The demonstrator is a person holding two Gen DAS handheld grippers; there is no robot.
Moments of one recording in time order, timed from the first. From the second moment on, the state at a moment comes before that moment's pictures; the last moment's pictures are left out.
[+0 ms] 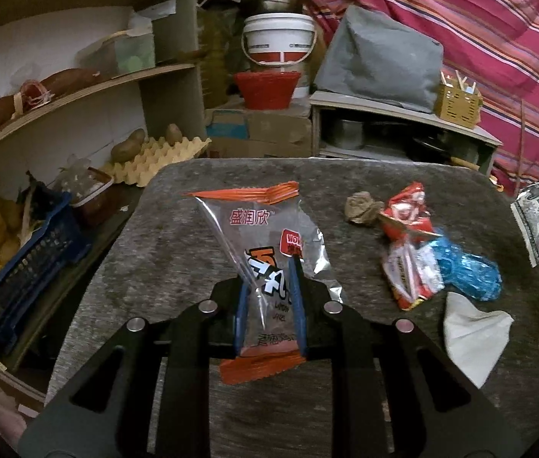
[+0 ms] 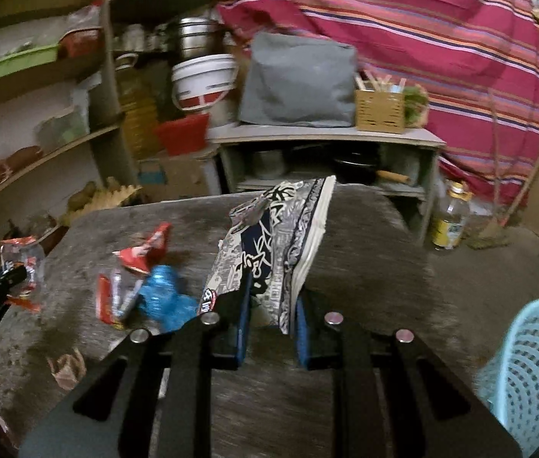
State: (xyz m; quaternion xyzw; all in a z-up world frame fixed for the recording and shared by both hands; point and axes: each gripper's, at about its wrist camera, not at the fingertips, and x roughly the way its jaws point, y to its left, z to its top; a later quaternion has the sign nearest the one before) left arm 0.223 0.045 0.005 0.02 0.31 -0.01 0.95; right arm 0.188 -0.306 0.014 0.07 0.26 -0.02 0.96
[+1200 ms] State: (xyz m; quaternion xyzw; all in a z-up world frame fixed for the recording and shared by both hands) left arm 0.186 -0.239 0.037 0.08 0.26 -0.22 0.94; right arm 0.067 -0.518 0.014 0.14 0.26 -0.18 0.94
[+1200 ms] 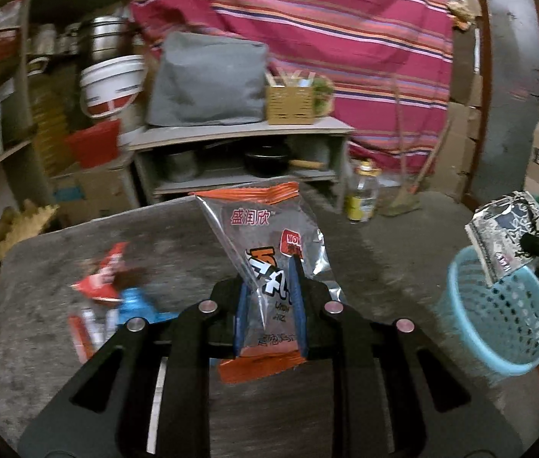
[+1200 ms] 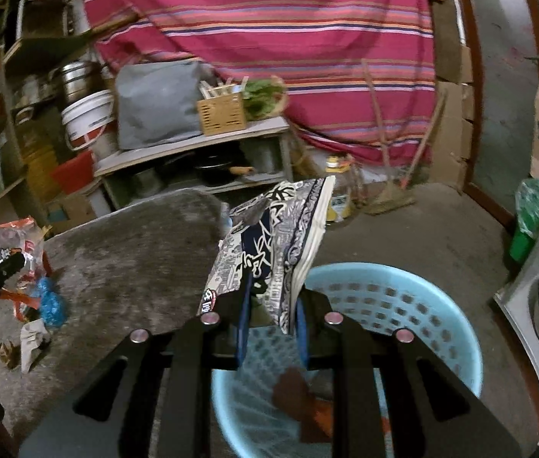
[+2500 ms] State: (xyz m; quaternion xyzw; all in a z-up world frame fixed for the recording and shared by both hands) left arm 0.122 -0.441 -0.008 0.12 0.30 -0.37 0.87; right arm -0.019 -0.621 -0.018 0.16 0.29 -0.26 0.91
